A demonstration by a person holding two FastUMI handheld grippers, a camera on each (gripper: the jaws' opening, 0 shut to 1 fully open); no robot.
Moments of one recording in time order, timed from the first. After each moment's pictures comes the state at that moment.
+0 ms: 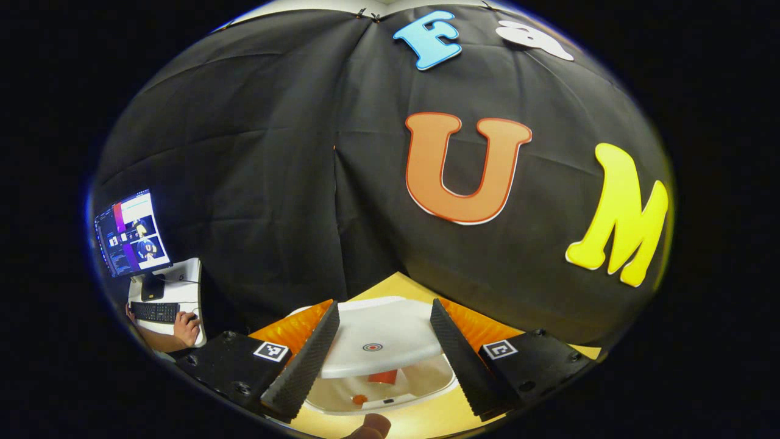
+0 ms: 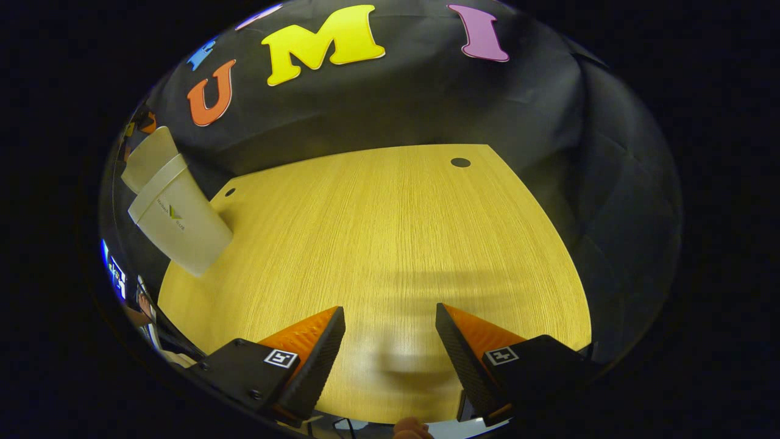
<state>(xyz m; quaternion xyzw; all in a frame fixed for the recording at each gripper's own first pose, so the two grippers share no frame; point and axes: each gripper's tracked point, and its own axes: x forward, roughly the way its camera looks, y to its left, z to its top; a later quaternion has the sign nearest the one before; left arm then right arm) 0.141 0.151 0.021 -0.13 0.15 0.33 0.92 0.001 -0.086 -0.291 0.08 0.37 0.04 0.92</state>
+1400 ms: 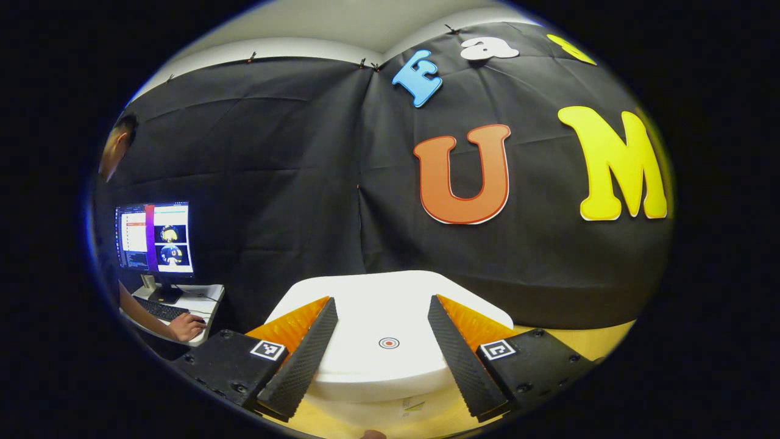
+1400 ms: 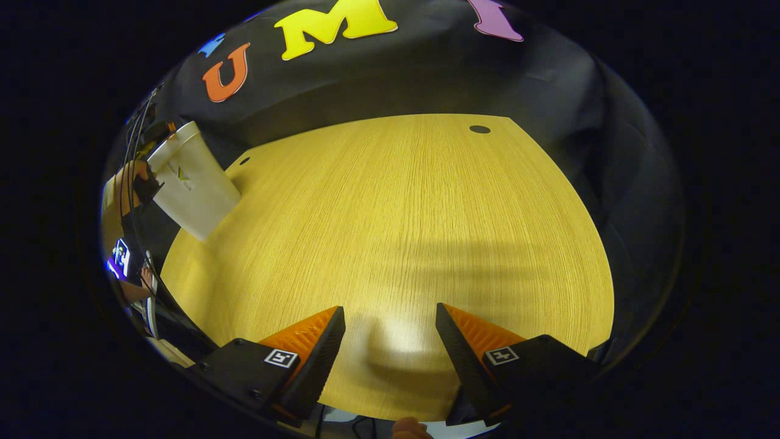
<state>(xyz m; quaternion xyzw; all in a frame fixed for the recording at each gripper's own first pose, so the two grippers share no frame) 0.128 0.127 -0.053 -0.02 -0.01 0.39 0.92 -0.021 -0.093 -0.349 0.07 0.41 0.09 0.90</state>
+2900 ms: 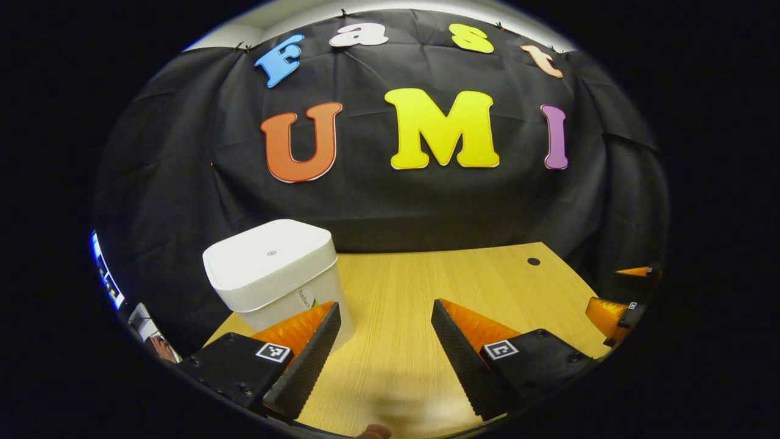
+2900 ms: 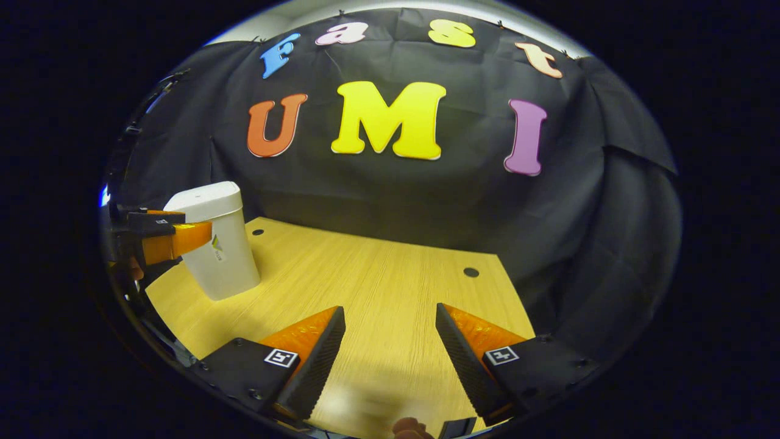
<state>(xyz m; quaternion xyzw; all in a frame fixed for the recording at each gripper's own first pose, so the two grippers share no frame) 0.028 -0.067 -0.061 0.01 0.12 0.01 0.99 0.000 -0.028 -0.120 -0.03 0.13 0.06 0.99</state>
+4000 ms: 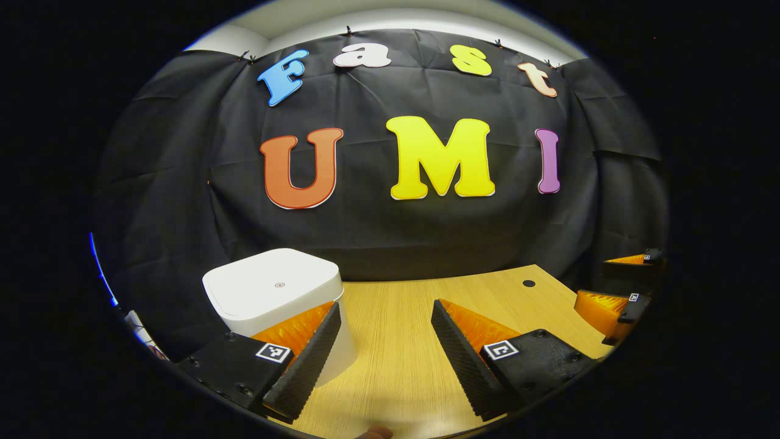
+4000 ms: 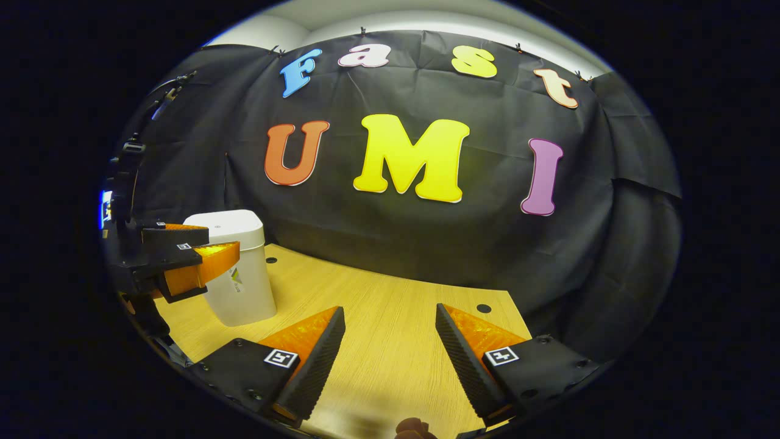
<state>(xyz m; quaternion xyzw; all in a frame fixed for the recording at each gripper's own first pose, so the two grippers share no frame) 0.038 -0.043 -0.039 0.01 0.06 -0.01 1.00 0.008 0.023 -0.083 -0.03 0.08 0.08 0.99</state>
